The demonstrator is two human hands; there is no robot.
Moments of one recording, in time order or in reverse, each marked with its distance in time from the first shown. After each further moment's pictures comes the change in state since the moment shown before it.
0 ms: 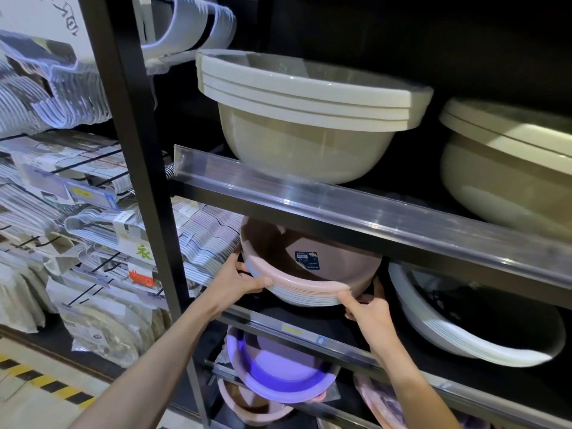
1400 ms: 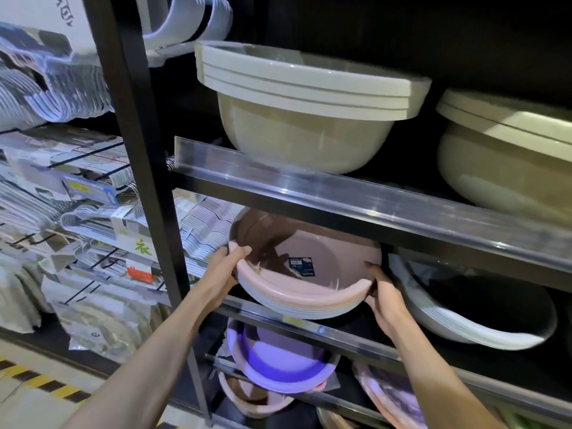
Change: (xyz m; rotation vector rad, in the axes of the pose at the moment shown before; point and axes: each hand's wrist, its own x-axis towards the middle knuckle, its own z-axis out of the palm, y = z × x) left_hand 0.009 0.002 -0.009 -0.399 0.092 -0.057; right_hand 0.020 -0.017 -0.012 0.411 0.093 0.258
